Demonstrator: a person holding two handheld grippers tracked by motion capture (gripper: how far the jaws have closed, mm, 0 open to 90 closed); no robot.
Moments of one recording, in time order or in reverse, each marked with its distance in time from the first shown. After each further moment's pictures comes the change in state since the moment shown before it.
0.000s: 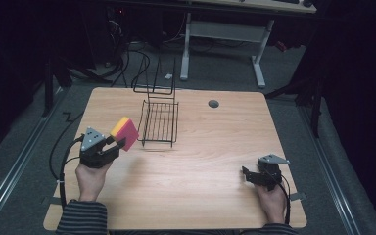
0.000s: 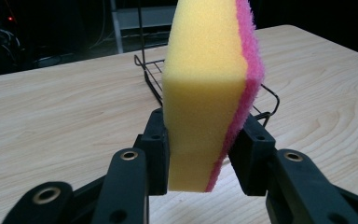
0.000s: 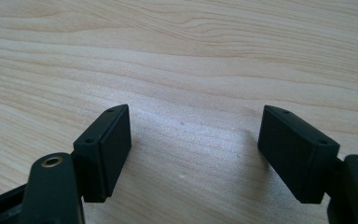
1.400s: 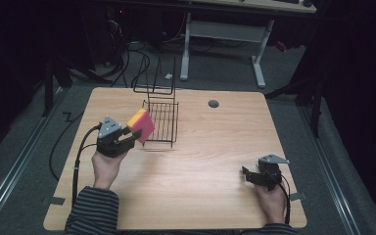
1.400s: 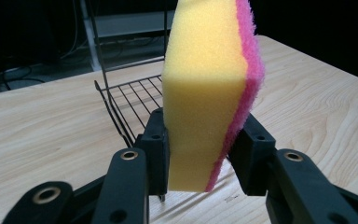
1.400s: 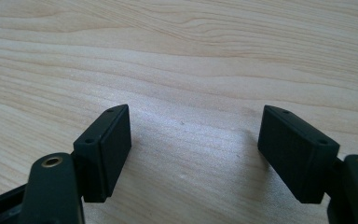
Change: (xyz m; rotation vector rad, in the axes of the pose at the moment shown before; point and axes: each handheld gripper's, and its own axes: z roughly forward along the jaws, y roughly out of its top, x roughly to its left) left arm -0.016 0.027 0.039 -0.009 -0.087 0.015; right arm 0.000 0.000 0.000 0.000 0.000 0.000
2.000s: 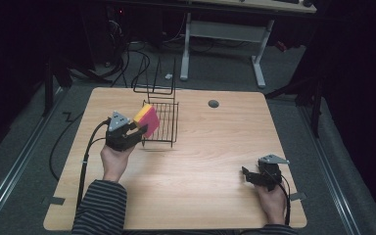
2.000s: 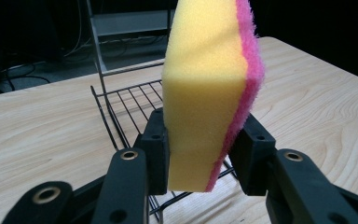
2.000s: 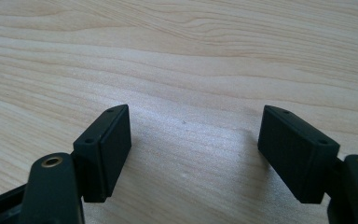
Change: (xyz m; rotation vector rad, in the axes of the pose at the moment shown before) left arm -0.004 0.008 0.025 0.003 0.032 -0.001; right arm 0.001 -0.001 -0.001 0.002 0.005 -0.002
